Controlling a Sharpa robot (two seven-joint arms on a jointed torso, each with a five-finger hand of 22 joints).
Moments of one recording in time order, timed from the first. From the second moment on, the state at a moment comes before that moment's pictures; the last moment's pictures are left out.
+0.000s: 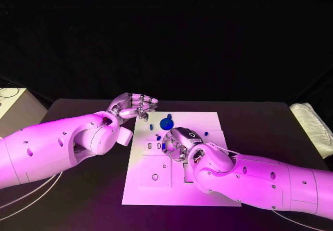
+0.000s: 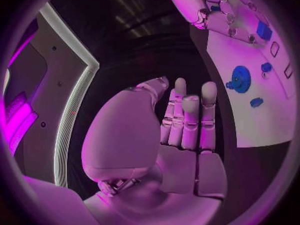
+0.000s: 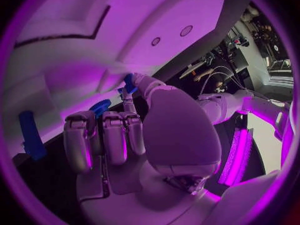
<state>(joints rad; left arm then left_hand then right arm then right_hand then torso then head) 1.22 -0.91 -0.02 1.58 -0.23 -0.34 0.27 1.46 -0.22 0.45 0.22 0.18 0.91 0.16 0.27 0.26 1.13 0.08 0.51 0.40 1.17 0.02 1.19 0.90 0.17 0.91 0.13 1.15 0.74 1.14 -0.50 -0.17 1.54 -1.52 -0.58 -0.47 1.38 -0.18 0.45 0.16 0.20 1.05 0.12 0.21 0.30 1.47 0.05 1.57 1.31 1.46 -0.03 1.57 1.31 0.01 1.47 0.08 1.57 1.31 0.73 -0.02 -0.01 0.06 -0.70</state>
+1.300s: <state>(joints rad) 1.22 -0.91 -0.02 1.58 -0.23 -0.34 0.25 1.46 -0.22 0.45 0.22 0.18 0.91 0.16 0.27 0.26 1.13 0.07 0.51 0.40 1.17 0.02 1.20 0.90 0.17 0.91 0.13 1.15 0.74 1.13 -0.49 -0.17 1.53 -1.57 -0.57 -0.47 1.32 -0.24 0.44 0.14 0.21 0.95 0.16 0.17 0.28 1.47 0.07 1.53 1.31 1.47 -0.01 1.57 1.31 0.01 1.47 0.10 1.57 1.31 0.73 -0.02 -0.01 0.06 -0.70</state>
